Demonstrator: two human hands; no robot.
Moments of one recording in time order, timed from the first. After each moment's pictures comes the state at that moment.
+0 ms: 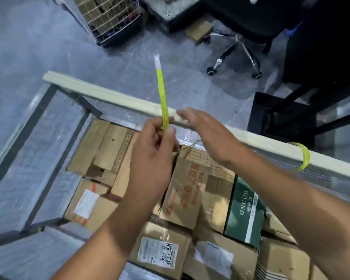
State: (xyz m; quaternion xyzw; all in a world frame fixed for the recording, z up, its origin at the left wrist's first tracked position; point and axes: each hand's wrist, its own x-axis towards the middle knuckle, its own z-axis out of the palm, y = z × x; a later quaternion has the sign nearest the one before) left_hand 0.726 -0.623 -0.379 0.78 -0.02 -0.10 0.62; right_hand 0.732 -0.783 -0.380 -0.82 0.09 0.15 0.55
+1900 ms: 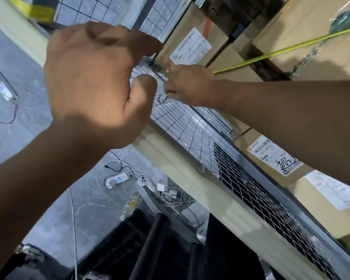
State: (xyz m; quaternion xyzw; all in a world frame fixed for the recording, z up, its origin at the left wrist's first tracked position) left_hand 0.651 -0.212 -0.450 0.99 -0.08 -0.14 0.05; right_hand 0.689 -0.341 -0.654 -0.84 -0.40 0.35 0.14
